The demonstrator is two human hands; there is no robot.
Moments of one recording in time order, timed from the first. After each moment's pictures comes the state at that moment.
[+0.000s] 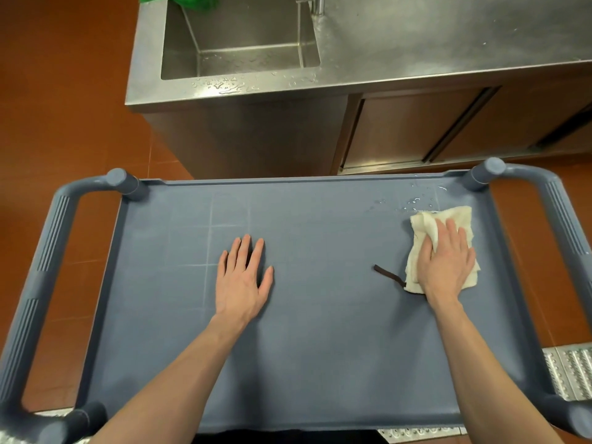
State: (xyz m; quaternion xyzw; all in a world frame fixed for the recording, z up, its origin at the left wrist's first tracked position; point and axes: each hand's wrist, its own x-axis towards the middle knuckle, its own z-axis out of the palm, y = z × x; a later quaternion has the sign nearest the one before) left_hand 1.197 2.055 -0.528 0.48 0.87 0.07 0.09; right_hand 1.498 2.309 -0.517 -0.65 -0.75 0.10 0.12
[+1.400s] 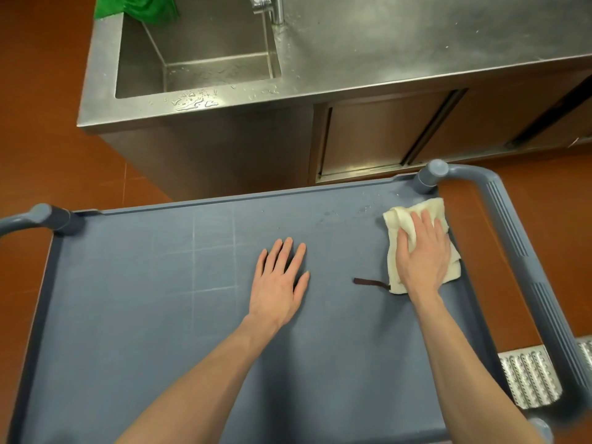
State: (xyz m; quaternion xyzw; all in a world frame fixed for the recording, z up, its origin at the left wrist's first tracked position) left_hand 1.287 2.175 -0.540 0.58 0.81 0.10 0.09; right_hand 1.511 2.368 -0.514 -0.62 -0.76 0.12 0.17
